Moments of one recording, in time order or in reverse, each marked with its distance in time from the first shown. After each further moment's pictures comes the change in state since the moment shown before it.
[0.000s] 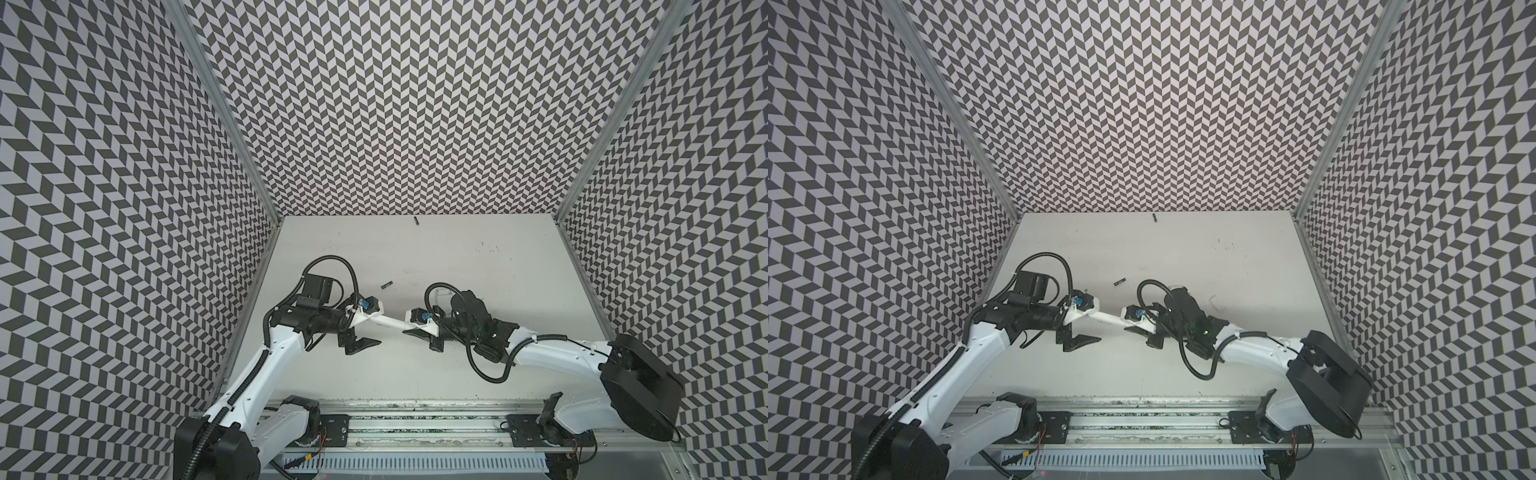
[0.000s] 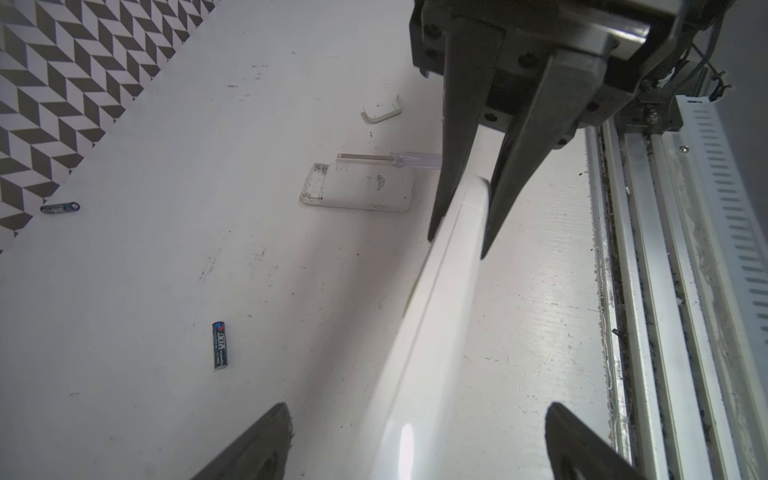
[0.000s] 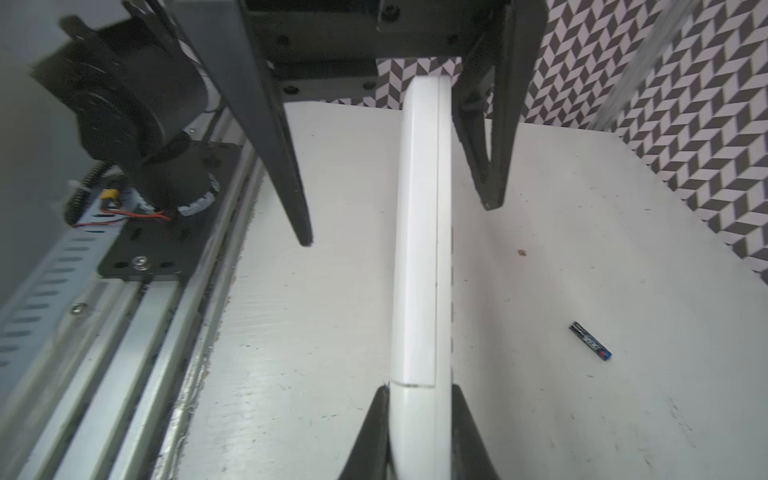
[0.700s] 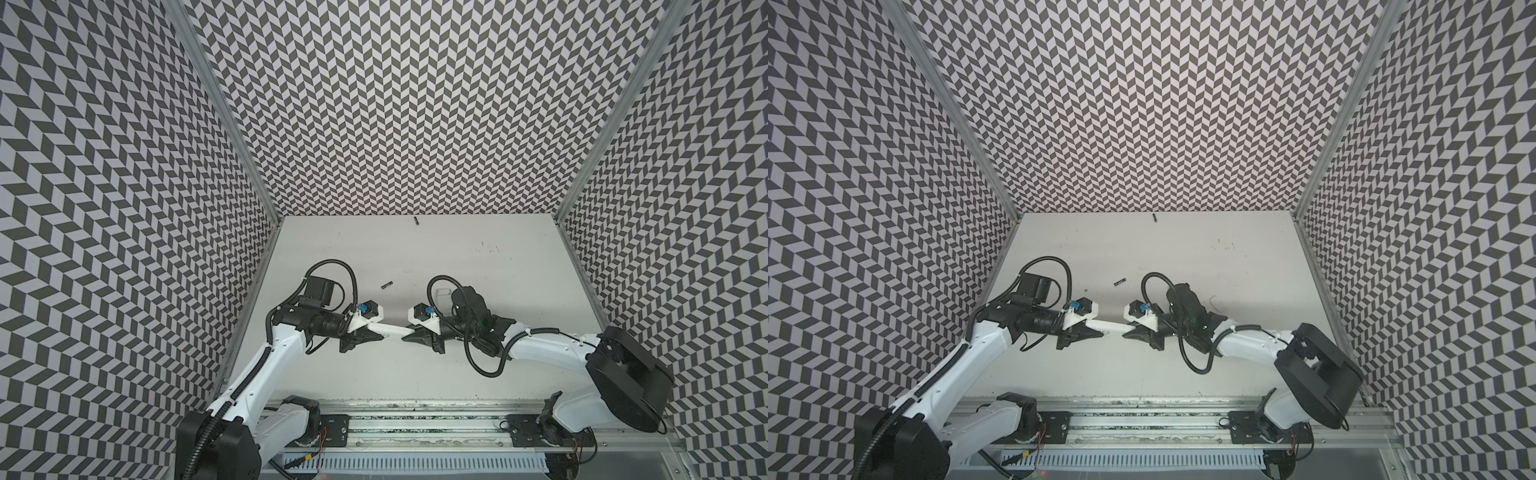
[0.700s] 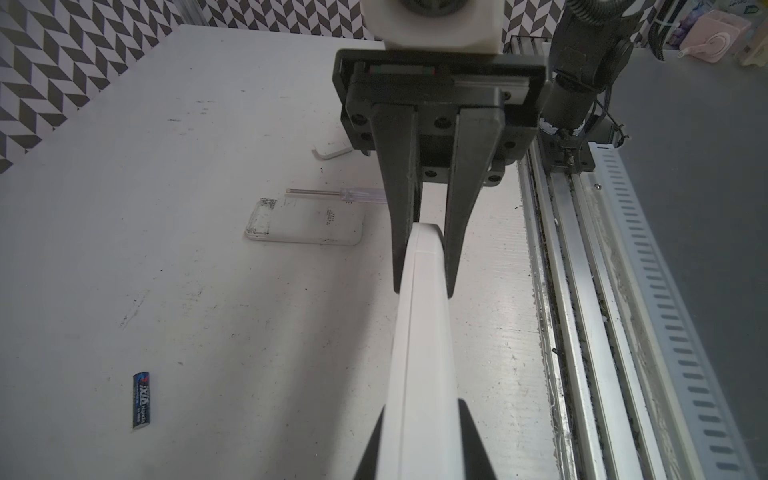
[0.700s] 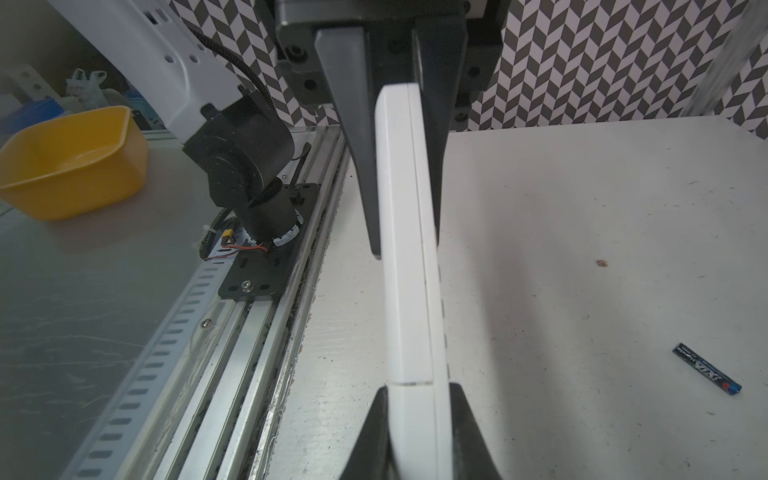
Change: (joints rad) left arm 0.004 0.020 -0.016 -0.042 0.140 0.025; right arm -0.057 0.051 -0.007 0.076 -0.215 0.114
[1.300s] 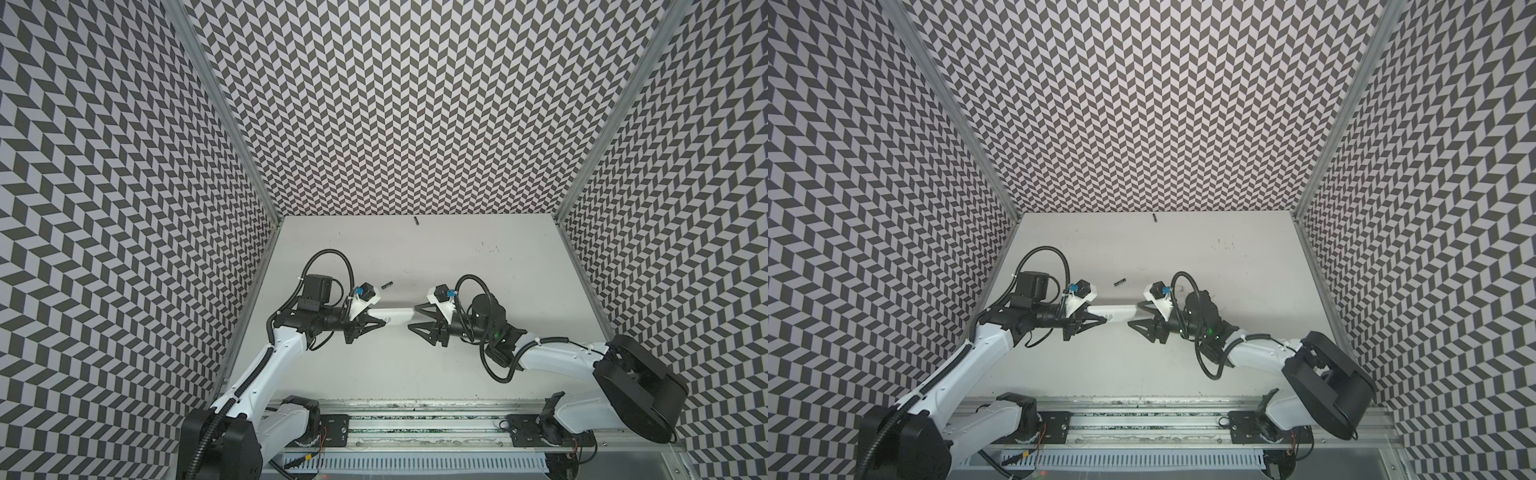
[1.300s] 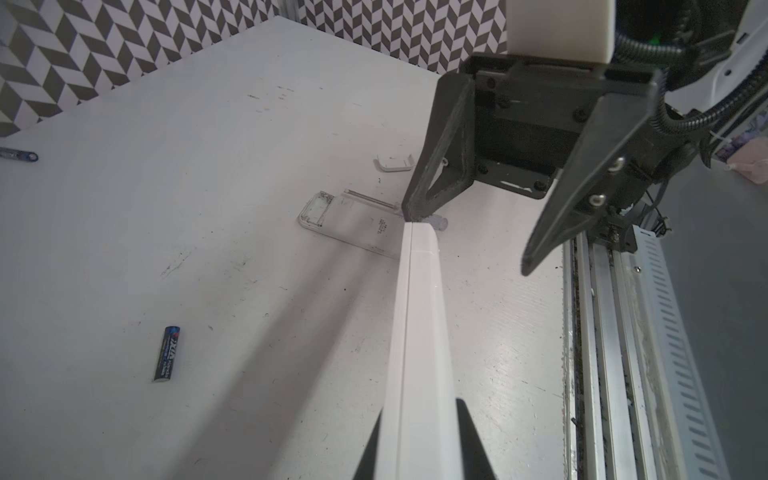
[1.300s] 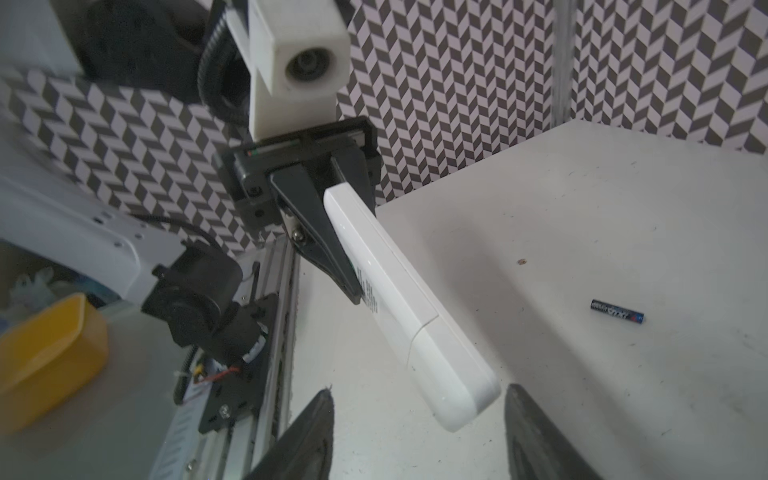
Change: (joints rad) left arm 0.022 0.005 -0.079 0.304 -0.014 -0.438; right arm -0.045 -0.076 -0.171 0.344 0.203 0.463
